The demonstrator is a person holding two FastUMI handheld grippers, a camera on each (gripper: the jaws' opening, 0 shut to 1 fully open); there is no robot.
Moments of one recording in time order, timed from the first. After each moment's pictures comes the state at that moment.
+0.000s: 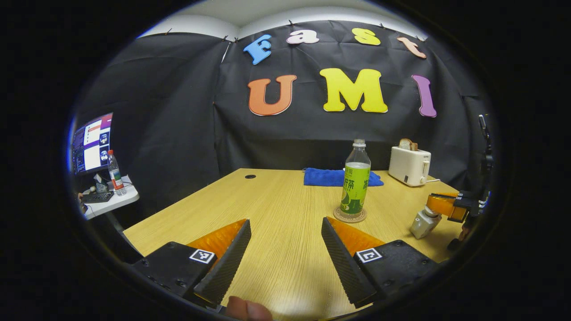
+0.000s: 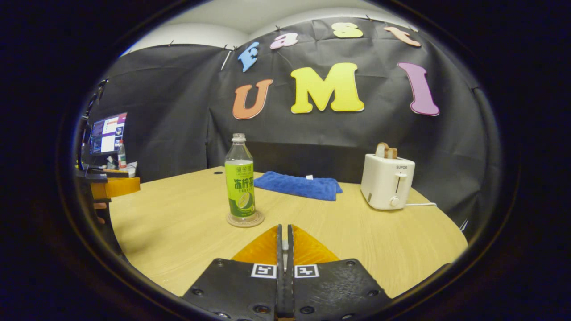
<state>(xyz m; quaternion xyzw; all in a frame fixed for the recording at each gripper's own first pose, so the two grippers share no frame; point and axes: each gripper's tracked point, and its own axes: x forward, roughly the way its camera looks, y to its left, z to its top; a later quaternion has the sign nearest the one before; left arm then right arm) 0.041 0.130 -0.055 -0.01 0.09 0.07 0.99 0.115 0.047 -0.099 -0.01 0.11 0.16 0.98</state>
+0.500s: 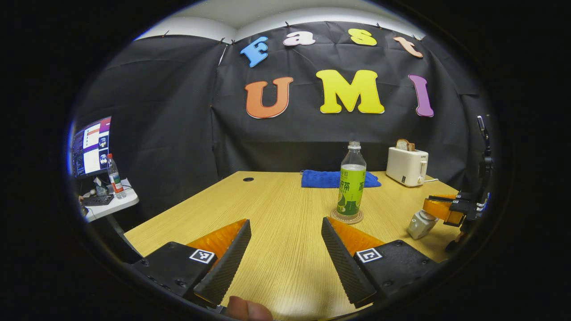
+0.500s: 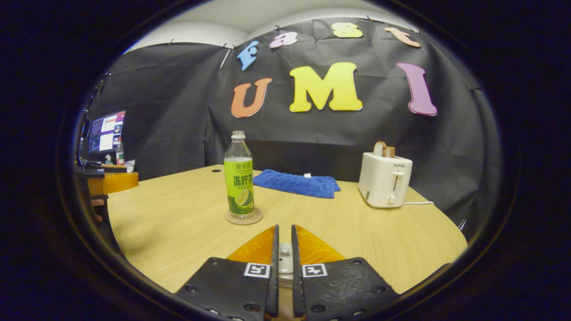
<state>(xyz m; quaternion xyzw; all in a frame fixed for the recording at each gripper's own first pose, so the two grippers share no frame) 0.036 0.124 -0.046 -0.01 0.08 0.06 0.99 0.110 0.044 -0.092 -0.01 0.10 0.15 0.98</state>
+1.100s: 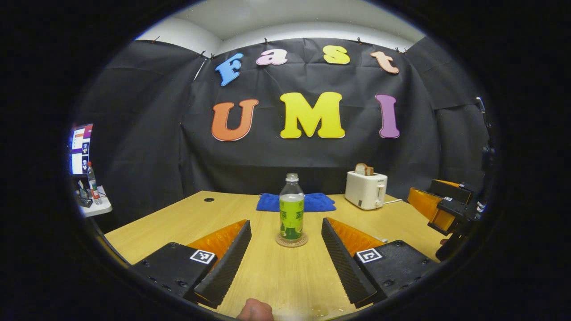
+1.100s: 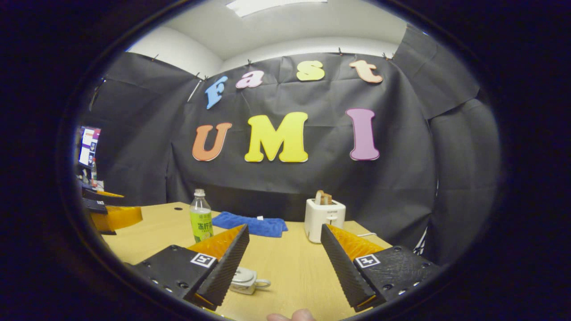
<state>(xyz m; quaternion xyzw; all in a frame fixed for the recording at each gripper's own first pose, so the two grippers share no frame) 0.031 0.002 0.013 -0.03 0.00 -0.04 1.00 0.043 -0.051 0.011 0.00 -0.04 0.00 1.00</state>
